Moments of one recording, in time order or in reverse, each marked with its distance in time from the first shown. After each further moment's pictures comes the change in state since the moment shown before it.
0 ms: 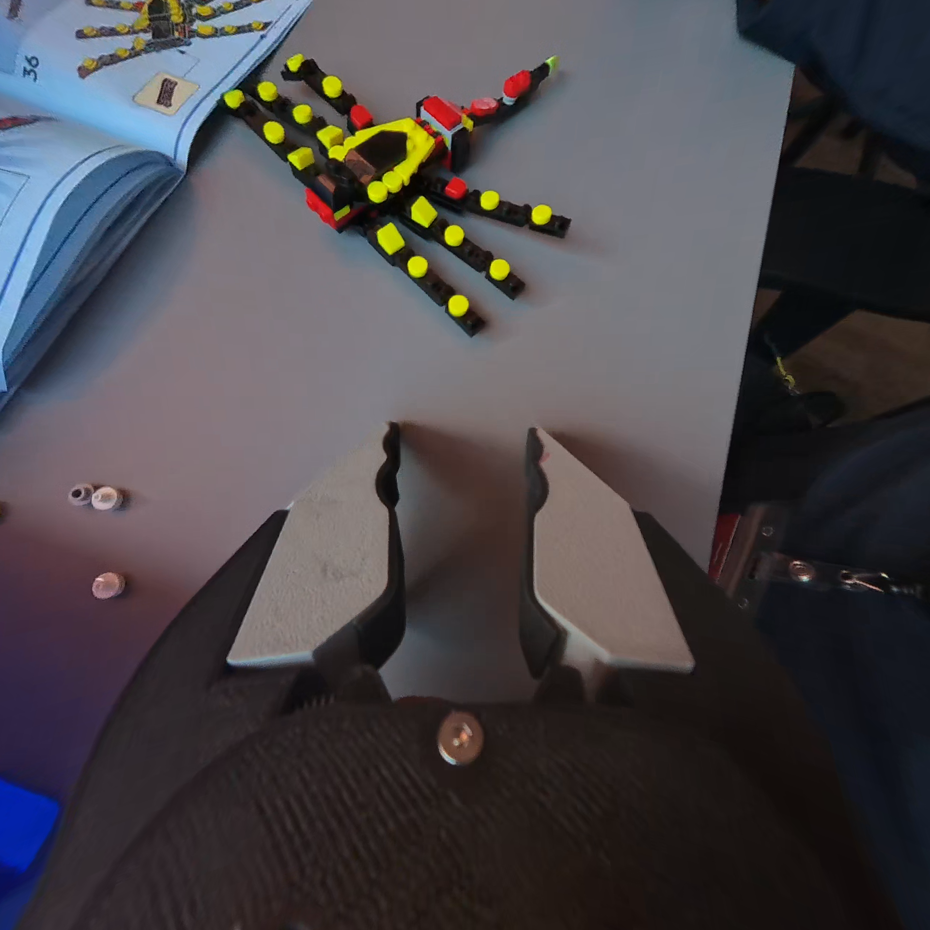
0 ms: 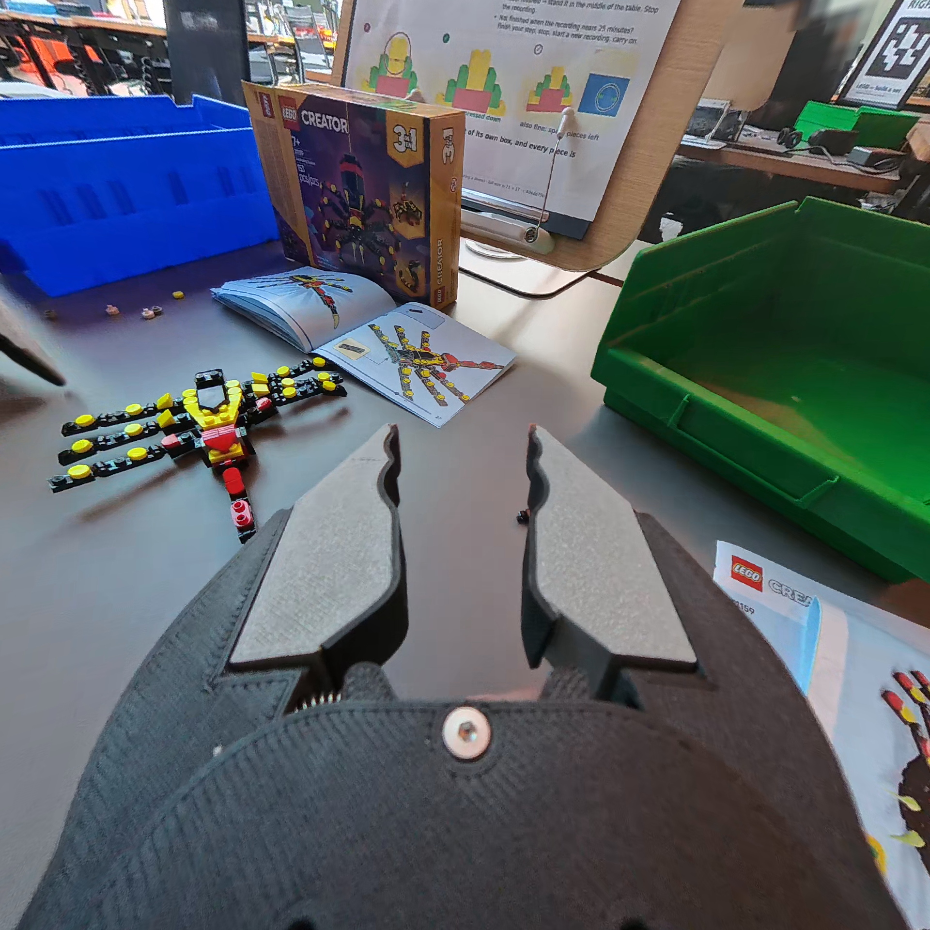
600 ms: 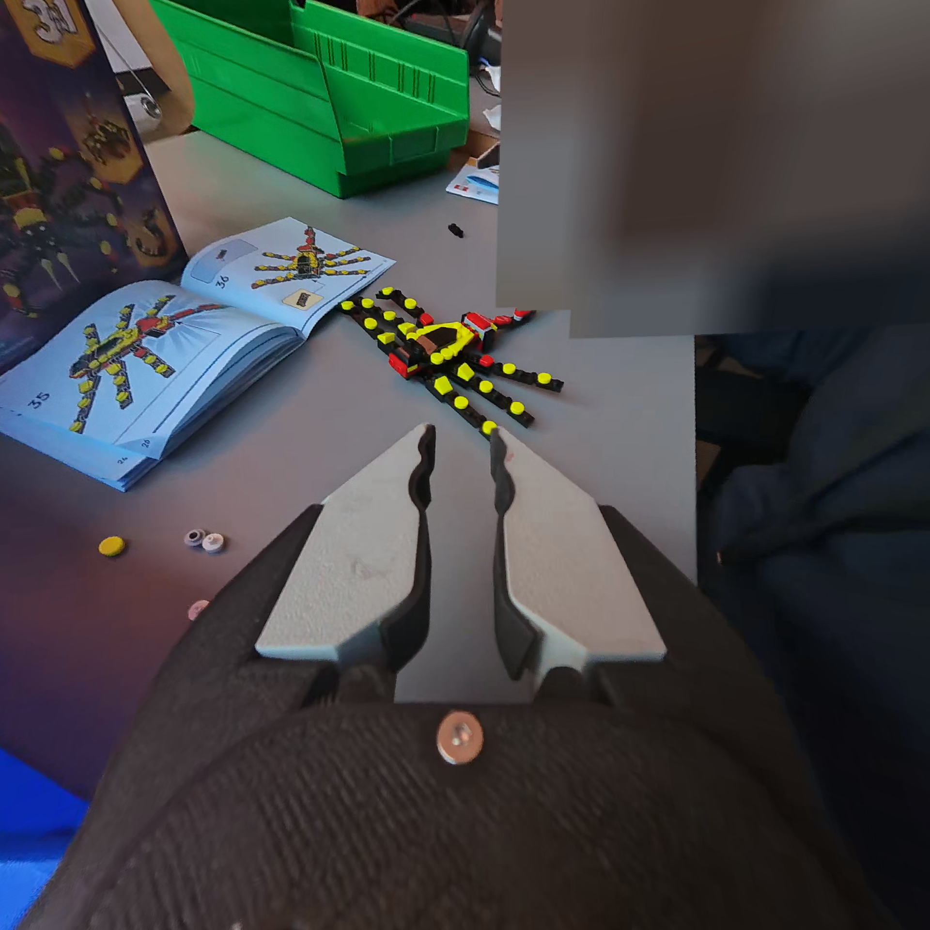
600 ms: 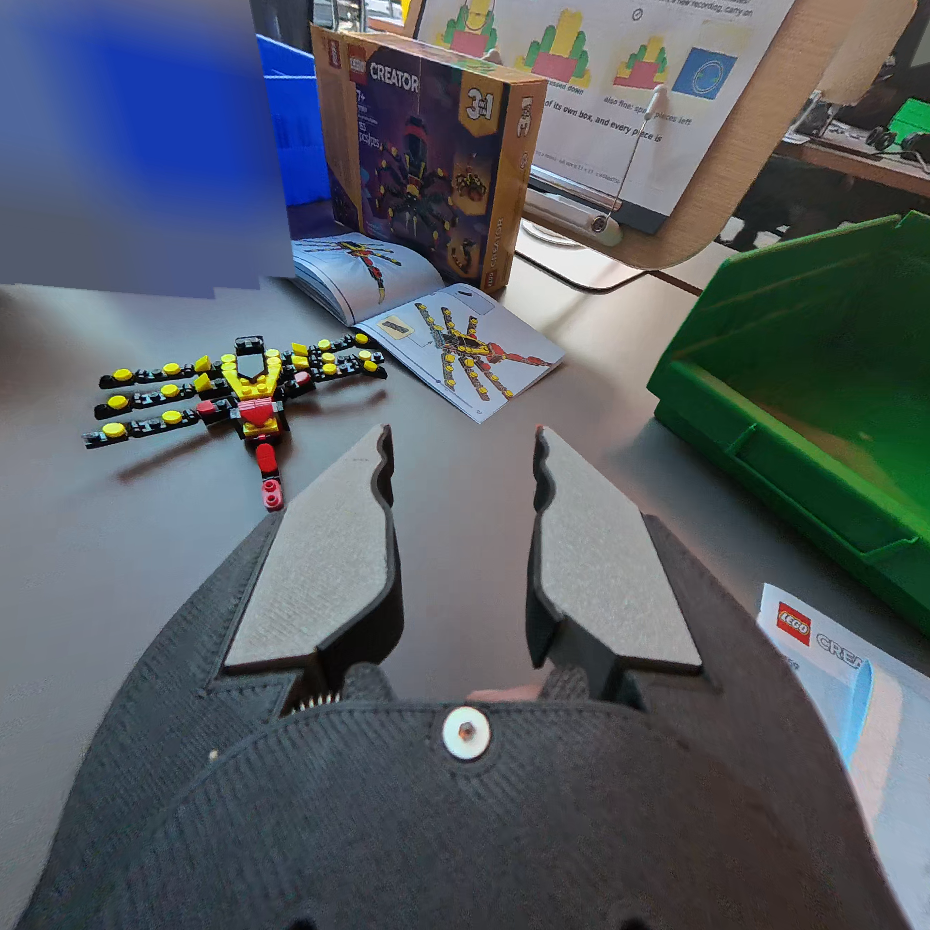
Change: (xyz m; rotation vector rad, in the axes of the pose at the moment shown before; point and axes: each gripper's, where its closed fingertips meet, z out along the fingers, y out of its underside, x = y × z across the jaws) left arm -0.019 -0.046 -0.040 0.397 0.010 -0.065; right arm -0.022 0.005 0.011 -0.052 -0.088 -0.088
